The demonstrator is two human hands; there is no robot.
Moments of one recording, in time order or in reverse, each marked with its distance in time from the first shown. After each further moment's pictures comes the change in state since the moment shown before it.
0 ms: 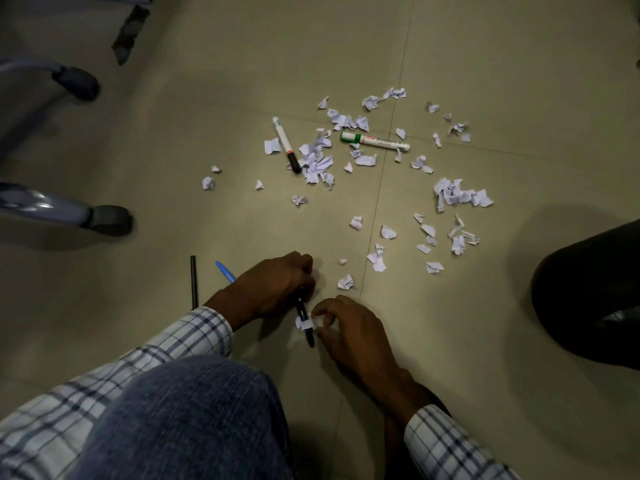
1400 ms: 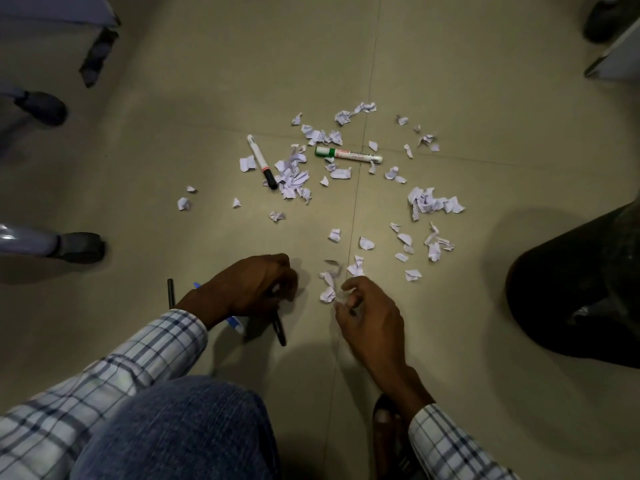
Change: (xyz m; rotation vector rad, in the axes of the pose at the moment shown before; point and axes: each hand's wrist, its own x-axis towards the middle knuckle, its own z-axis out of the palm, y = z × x) left_hand 0.017 -0.022 -0.020 -0.101 -0.049 -0.029; right_hand 0.008 0.026 -0.033 0.062 0.431 0.155
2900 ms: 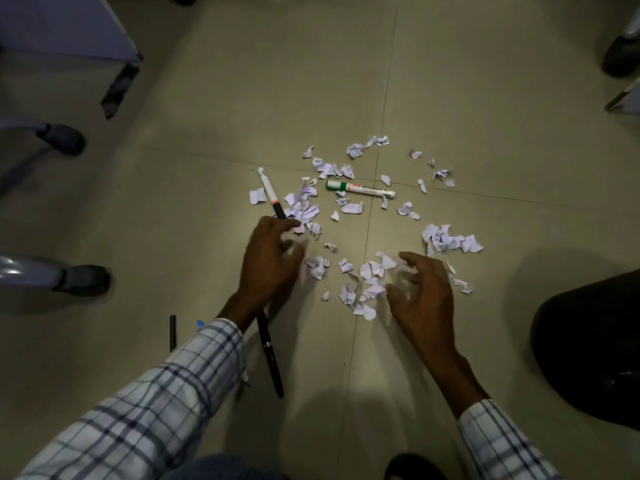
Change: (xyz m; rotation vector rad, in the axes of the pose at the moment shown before) left_hand 0.073 -0.015 -0.021 -0.426 0.861 -0.312; right_hand 0.099 0.013 -0.043 0.123 0.186 -0.042
